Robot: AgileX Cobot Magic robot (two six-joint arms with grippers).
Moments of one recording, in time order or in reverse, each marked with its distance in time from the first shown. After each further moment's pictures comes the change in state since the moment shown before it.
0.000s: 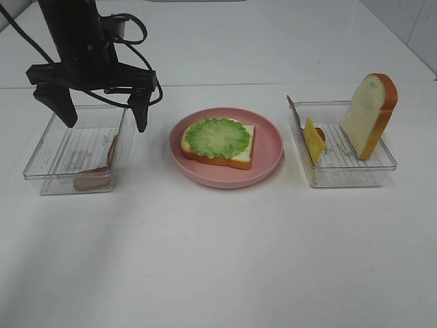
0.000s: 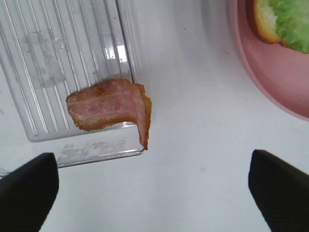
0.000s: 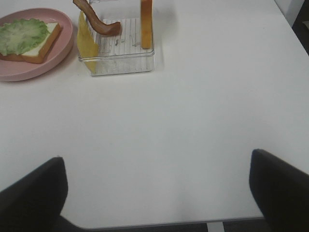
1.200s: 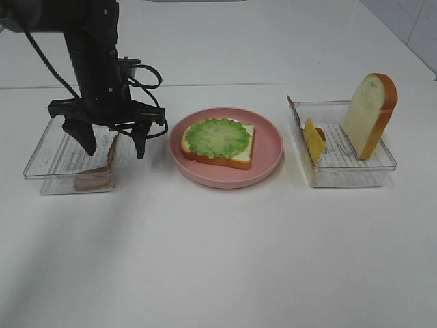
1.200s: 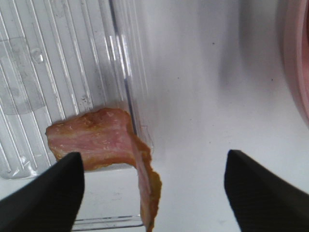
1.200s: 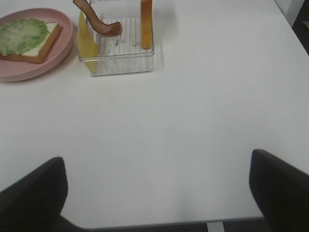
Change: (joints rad) left arm 0.000 0.140 0.006 0.031 -0.096 -0.048; right arm 0.000 0.000 0.000 0.000 0.000 0.000
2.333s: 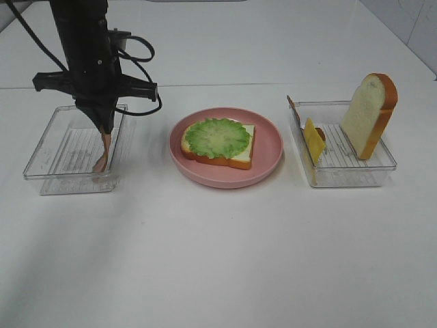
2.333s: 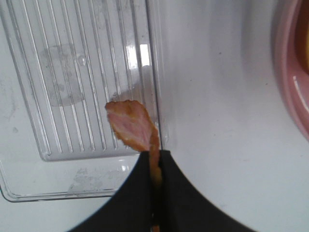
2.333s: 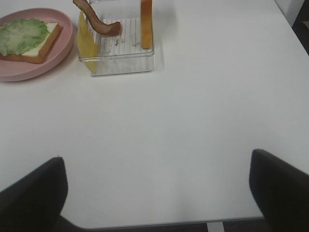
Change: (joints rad) left arm 0.000 -0.061 -0.076 0.051 0.081 -0.025; right arm 0.000 0.000 0.000 0.000 0.000 0.000
